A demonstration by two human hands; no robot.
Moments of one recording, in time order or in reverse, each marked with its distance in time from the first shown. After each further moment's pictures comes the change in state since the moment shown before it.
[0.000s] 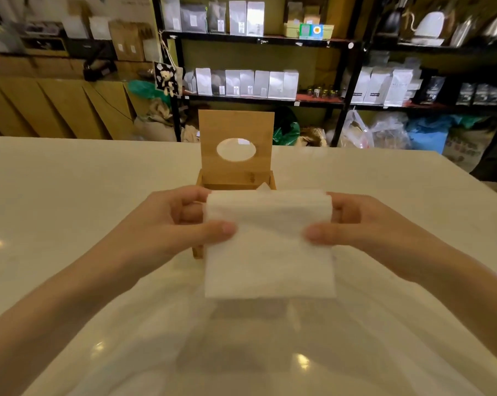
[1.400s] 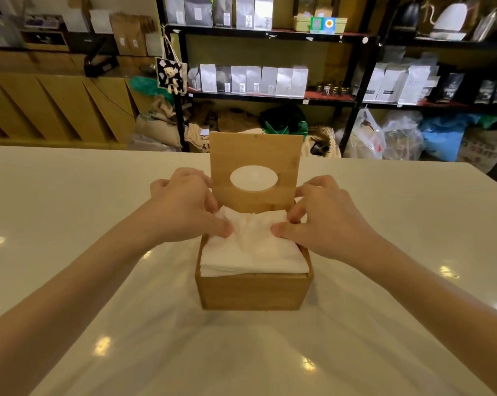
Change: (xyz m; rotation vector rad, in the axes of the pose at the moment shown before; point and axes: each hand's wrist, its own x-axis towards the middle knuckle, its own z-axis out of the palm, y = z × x) left_hand 0.122 -0.004 -0.034 0.974 0.062 -0.131; right_hand 0.117 -0.003 0.013 -0.886 0.279 0.060
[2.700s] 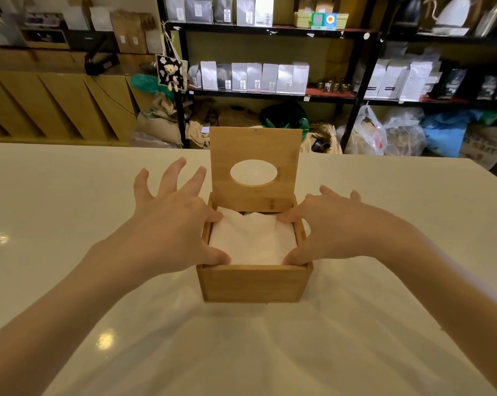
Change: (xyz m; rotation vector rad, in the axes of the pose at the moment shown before) left_hand -0.034 0.006 0.004 0.486 -0.059 0.001; right_hand -0.012 -0.014 -0.022 -0.302 -0.497 0.042
